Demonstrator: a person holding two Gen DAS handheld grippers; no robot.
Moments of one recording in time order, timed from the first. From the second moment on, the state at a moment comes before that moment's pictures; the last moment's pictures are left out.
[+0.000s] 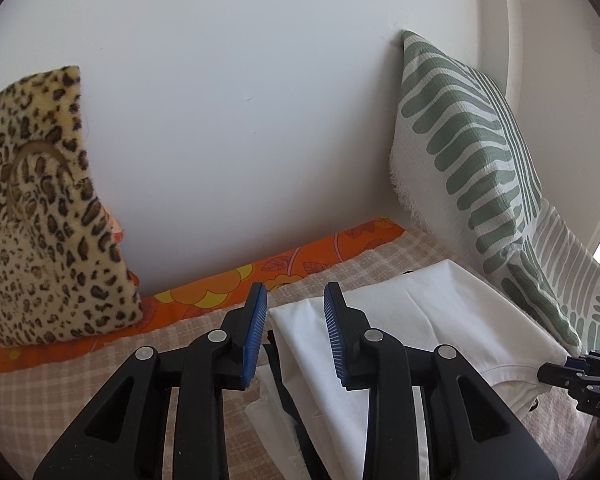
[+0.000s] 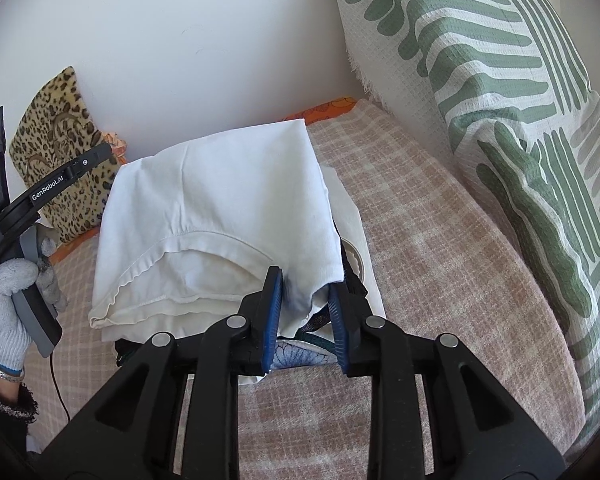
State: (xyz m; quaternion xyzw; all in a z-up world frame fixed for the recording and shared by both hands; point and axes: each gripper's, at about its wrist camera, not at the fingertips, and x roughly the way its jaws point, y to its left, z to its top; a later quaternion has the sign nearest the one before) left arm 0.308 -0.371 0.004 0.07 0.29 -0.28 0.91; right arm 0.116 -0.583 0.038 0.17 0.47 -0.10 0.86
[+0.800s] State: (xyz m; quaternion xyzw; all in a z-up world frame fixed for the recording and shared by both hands) left arm 0.222 -0.313 0.050 0.06 0.26 -0.31 0.91; right arm 0.071 -0.527 0.100 0.15 0.43 -0.11 0.88
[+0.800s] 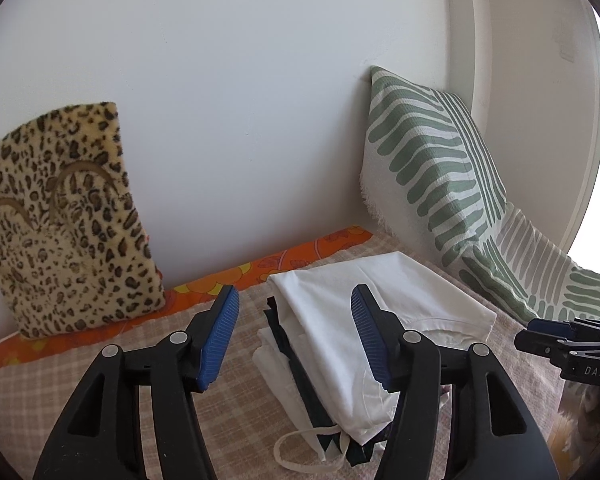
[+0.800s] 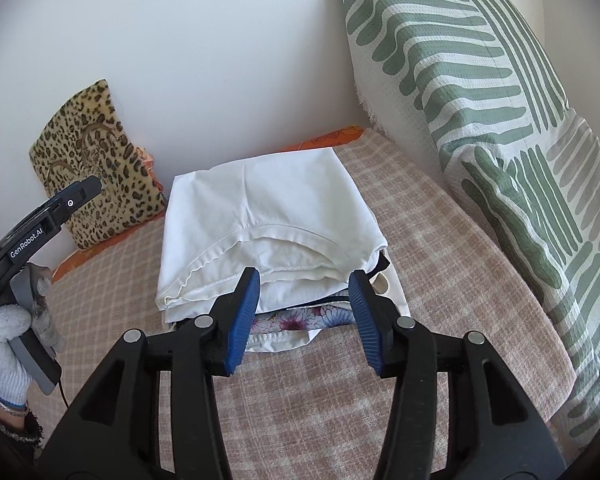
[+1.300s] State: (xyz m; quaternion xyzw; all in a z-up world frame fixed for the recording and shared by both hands) left arm 0.149 -0.254 0.049 0.07 0.24 -0.31 0.92; right arm 0.022 -0.475 0.106 0.13 0.38 -0.15 0.90
